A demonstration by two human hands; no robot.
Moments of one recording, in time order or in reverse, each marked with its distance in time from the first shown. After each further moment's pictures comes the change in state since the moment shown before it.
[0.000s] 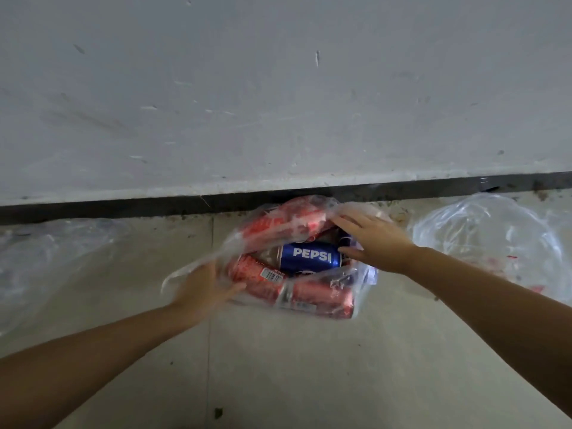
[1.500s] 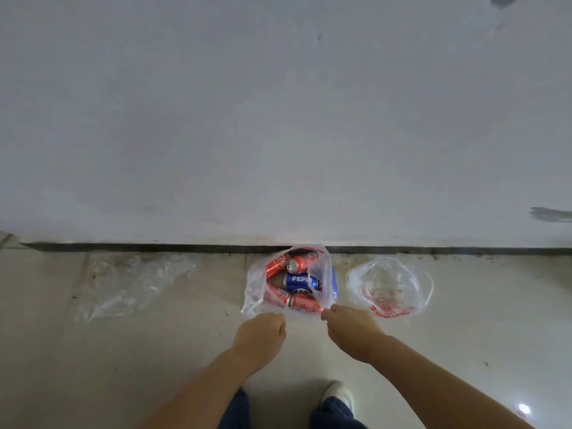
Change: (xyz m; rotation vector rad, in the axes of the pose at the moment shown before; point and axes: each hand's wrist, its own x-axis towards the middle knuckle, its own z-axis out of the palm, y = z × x) left_hand -0.279 0.246 -0.157 0.293 -0.069 0.156; right_hand -0.232 -0.169 -0.261 0.068 -0.229 0.084
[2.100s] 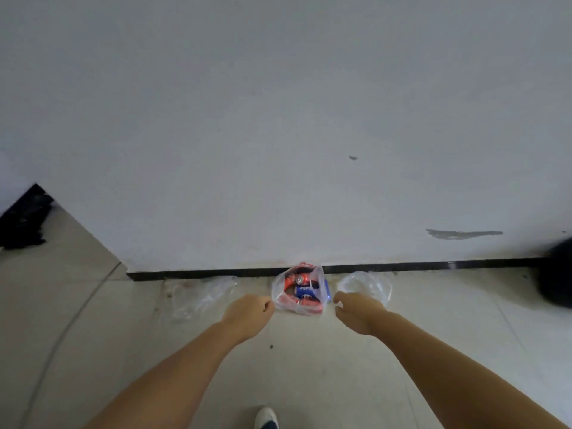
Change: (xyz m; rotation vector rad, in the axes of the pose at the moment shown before) left_hand -0.402 0.104 -0.177 -0.033 0.165 -0.060; right_hand -0.368 -0.157 -0.119 0.179 0.118 0.165
